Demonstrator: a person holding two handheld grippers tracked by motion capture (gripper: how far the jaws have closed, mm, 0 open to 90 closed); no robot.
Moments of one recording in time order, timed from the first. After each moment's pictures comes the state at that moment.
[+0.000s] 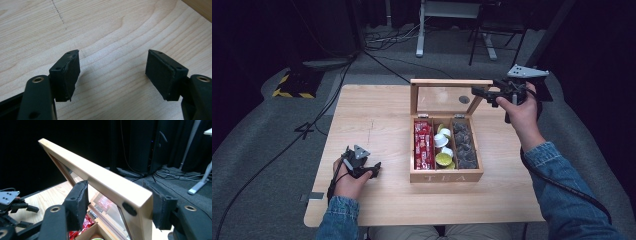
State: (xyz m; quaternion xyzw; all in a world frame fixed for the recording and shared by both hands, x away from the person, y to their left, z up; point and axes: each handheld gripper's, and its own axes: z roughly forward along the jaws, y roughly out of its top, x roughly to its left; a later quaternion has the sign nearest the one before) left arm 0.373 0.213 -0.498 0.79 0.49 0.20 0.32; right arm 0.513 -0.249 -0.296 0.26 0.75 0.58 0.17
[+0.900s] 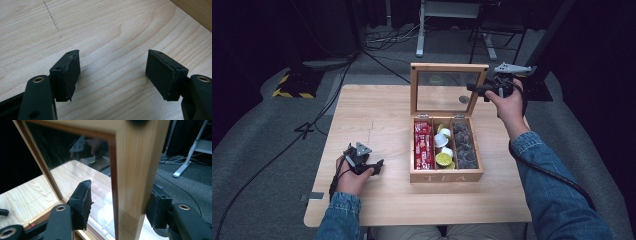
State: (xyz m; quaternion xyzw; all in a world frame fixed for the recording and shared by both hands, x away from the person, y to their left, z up) left arm 0.384 0.210 -0.502 0.79 0.48 0.19 0.33; right arm 0.563 -0.239 -0.327 0.33 0.76 0.53 0.18
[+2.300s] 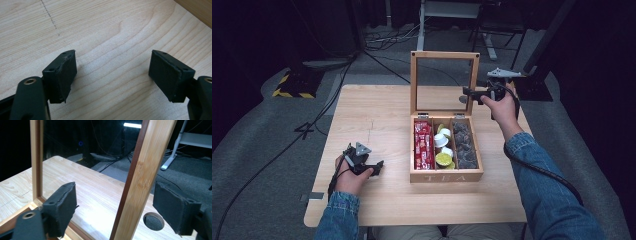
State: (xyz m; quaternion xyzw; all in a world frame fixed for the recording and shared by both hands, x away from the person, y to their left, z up) left arm 0.386 0.213 -0.504 0.79 0.48 0.18 0.33; right arm 0.585 -0.234 -0.363 0.37 0.75 0.51 0.21
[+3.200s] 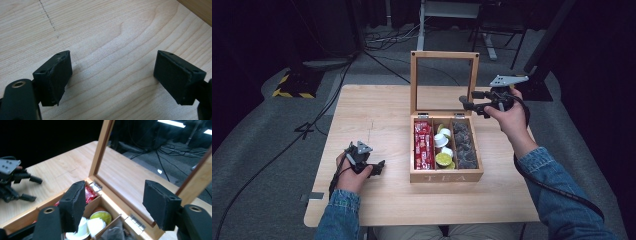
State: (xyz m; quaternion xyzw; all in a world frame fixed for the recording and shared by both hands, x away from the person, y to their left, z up) left arm 0.391 0.211 -0.504 0.80 0.48 0.18 0.33; right arm 0.512 -0.227 -0.325 0.27 0.81 0.50 0.14
